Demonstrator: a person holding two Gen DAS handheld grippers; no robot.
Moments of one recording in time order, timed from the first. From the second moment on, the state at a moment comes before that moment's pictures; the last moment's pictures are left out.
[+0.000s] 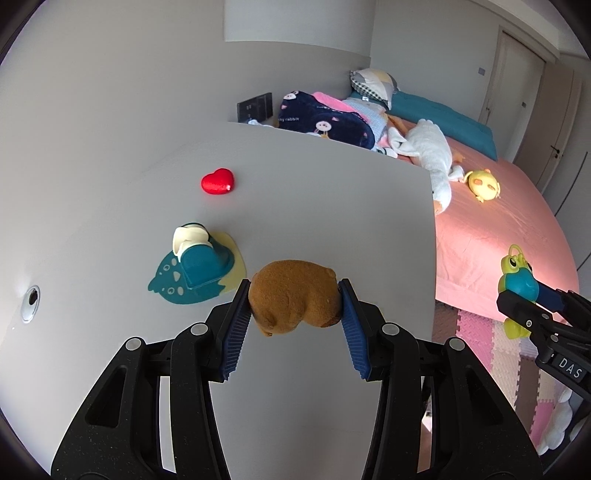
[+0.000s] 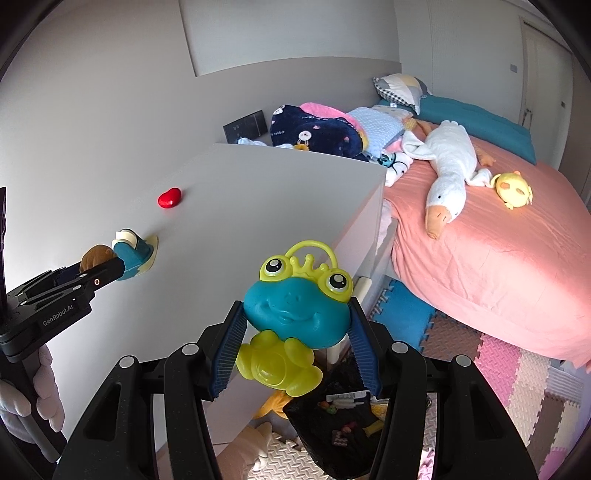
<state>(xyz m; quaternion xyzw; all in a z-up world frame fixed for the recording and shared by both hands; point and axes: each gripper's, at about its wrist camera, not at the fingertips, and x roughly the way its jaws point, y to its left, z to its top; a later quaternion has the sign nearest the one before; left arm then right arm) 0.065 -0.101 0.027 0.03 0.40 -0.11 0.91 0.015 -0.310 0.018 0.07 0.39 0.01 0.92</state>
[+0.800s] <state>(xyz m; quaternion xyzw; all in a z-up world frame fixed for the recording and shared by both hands) 0.028 -0.219 0.025 0.09 0.39 -0.22 0.89 -0.040 -0.409 0.020 0.11 0.38 -0.07 0.92</state>
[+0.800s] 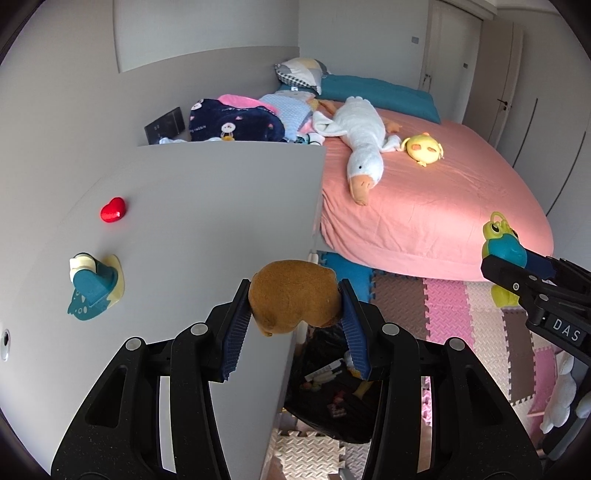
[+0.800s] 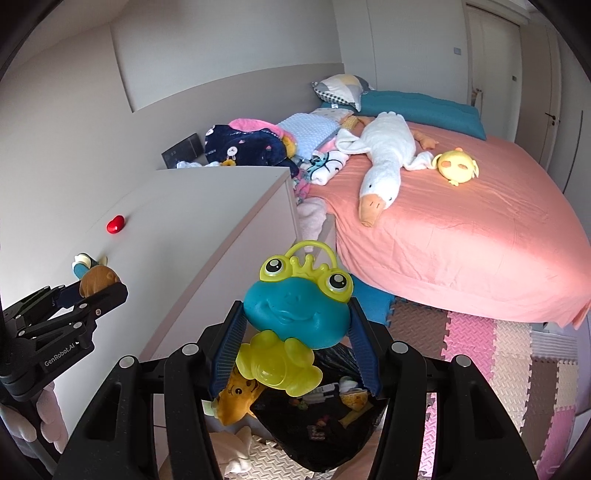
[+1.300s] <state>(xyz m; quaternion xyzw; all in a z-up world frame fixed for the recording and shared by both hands) -0.009 -0.258 0.024 0.16 0.36 -0.29 0.87 -0.047 -0.449 0.026 0.14 0.37 -0.15 0.91</state>
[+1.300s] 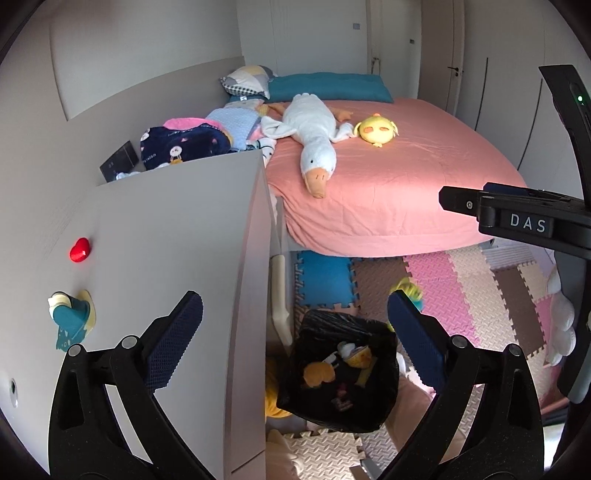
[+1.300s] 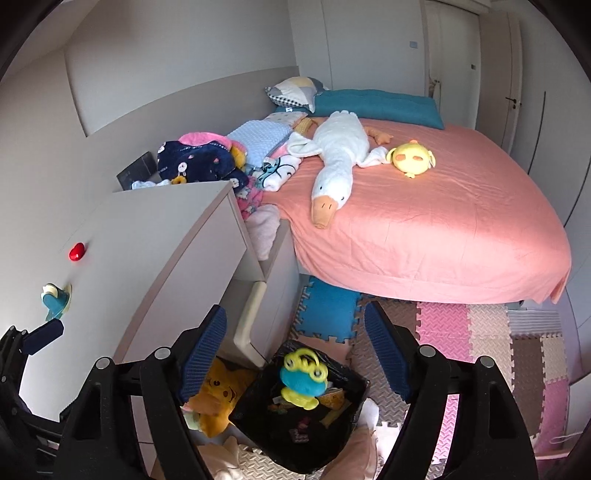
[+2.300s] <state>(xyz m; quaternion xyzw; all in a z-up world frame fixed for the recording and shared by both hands) 0.015 -0.193 0.019 0.13 0.36 -0.23 0.89 -0.012 -0.385 0.023 0.12 0.37 -0.08 0.92</state>
